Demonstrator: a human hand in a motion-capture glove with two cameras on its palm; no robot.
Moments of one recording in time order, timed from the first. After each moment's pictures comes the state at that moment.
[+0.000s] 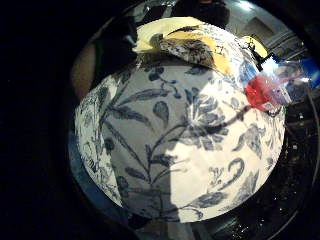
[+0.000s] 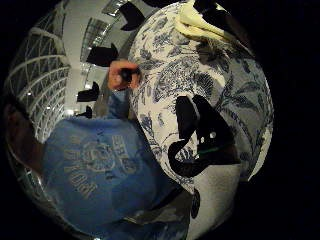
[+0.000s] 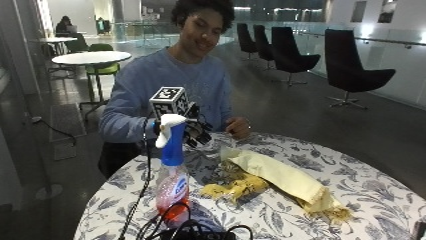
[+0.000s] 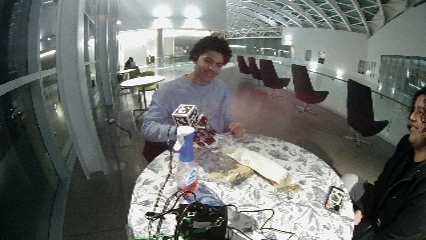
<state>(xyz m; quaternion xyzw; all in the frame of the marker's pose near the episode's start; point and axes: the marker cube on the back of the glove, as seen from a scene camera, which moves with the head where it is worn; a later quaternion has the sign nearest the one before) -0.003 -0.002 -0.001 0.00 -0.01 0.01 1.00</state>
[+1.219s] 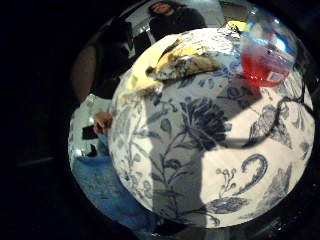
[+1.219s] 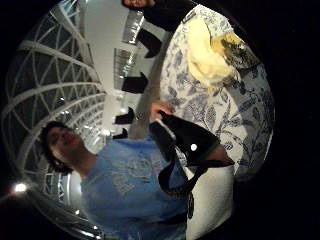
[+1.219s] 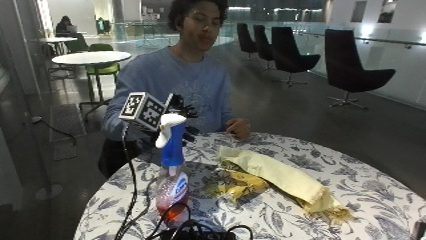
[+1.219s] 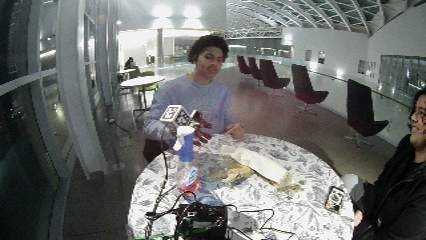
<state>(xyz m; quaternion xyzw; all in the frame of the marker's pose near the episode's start) 0.054 -0.003 -0.050 0.14 -0.25 0.12 0.95</state>
